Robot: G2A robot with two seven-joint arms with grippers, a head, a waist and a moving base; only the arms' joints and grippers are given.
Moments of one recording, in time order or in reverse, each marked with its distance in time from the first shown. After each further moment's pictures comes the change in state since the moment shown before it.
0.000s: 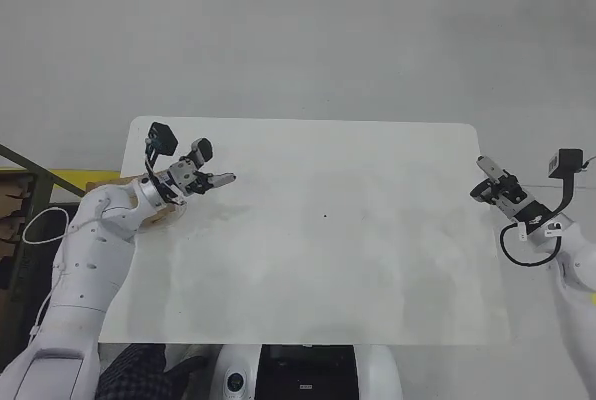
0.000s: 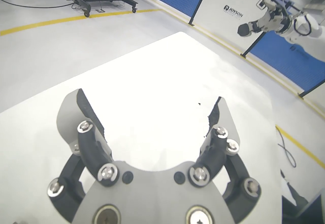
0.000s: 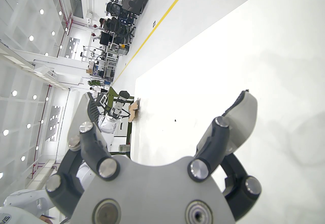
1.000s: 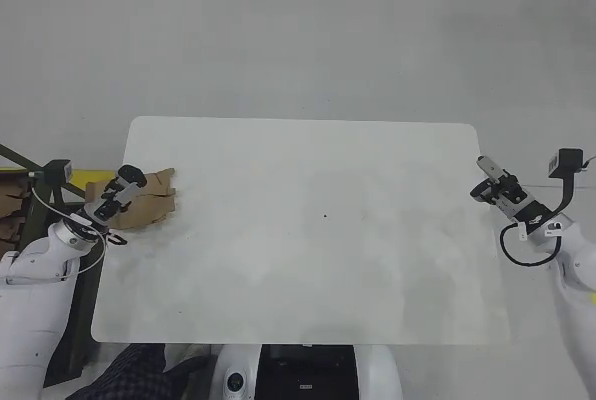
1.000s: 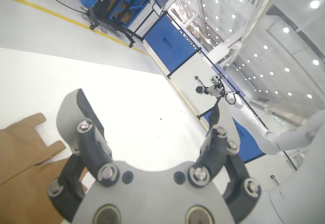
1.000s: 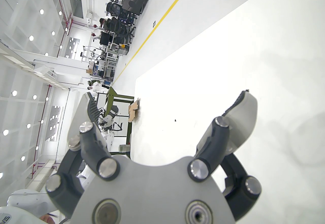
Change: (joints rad) left arm 0.348 0.131 -0.286 -0.091 -0.928 0.001 -0.461; right arm 0.000 0.000 0.000 0.000 0.000 0.000 0.000
